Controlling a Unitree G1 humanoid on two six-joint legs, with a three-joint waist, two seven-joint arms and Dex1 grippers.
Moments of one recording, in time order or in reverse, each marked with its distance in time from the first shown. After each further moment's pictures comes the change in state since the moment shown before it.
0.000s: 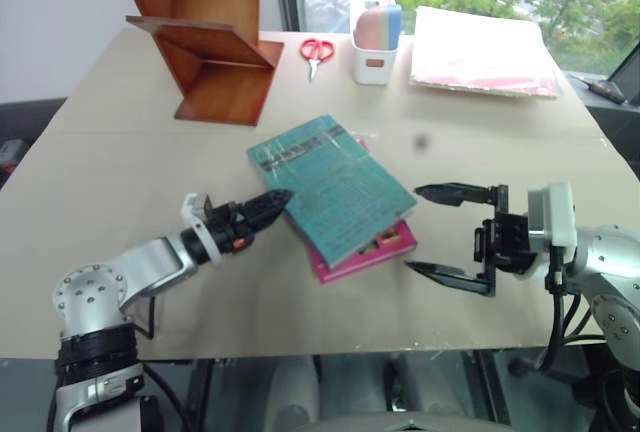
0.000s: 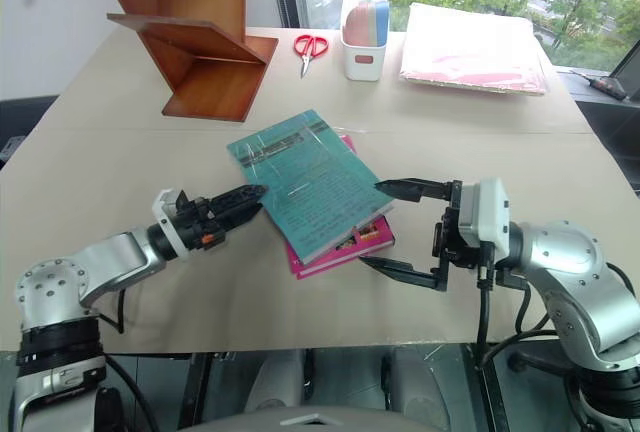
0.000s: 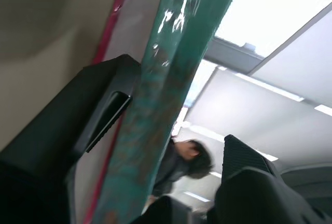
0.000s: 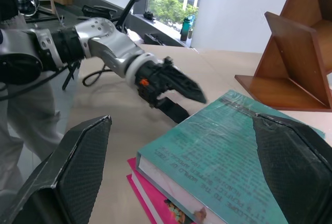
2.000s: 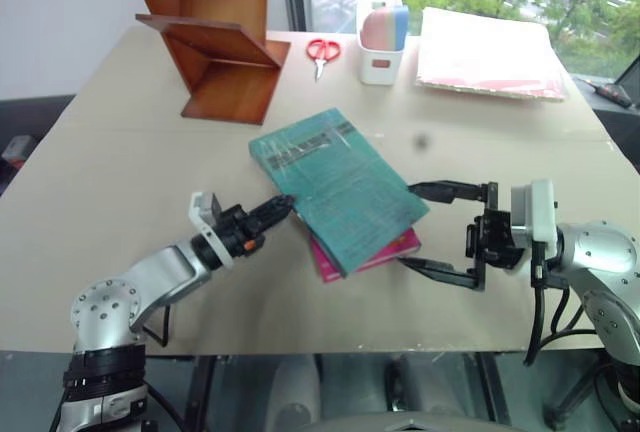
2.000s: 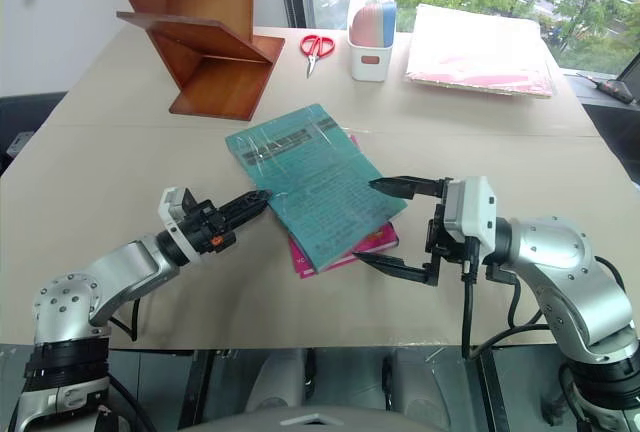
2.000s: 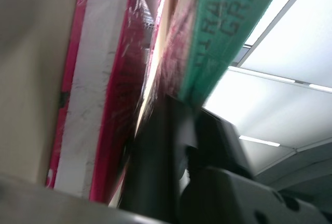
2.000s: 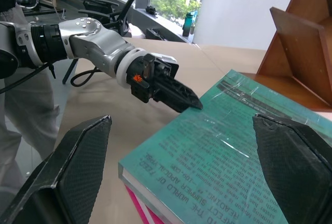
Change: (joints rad) left arm 0.131 0.024 -0.099 -0.131 -0.094 -0.186 -0.005; right arm -0.041 0.000 0.039 0.017 -0.022 0.015 -0.028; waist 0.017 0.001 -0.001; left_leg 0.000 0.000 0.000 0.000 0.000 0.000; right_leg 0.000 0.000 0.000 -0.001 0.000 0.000
